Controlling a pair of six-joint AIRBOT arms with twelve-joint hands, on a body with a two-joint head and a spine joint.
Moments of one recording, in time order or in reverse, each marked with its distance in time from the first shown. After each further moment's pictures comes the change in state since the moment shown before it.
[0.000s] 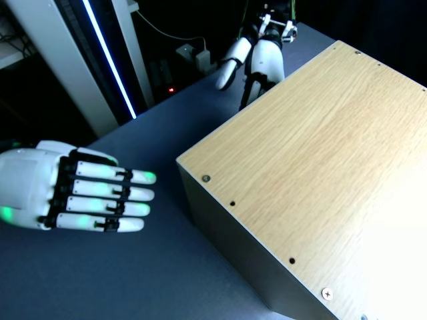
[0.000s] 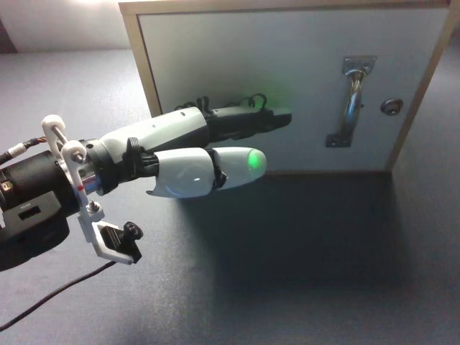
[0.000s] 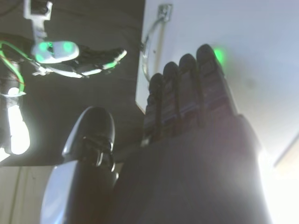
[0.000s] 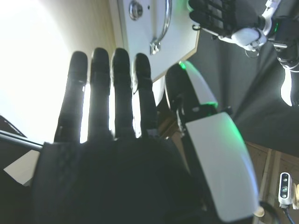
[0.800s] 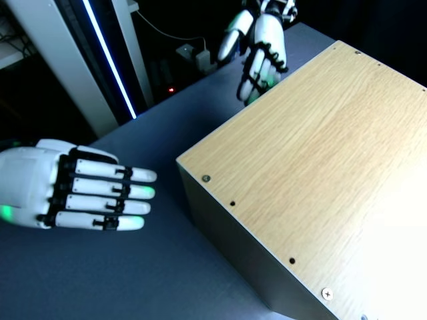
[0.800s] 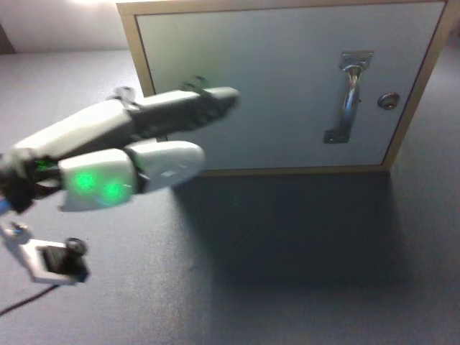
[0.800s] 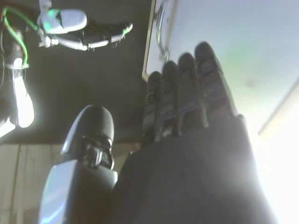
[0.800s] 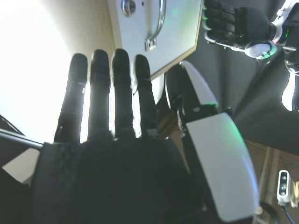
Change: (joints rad) left arm 0.190 0.212 -0.156 -0.126 -0.297 0.000; right arm 0.000 0.003 0.000 0.003 0.032 0.000
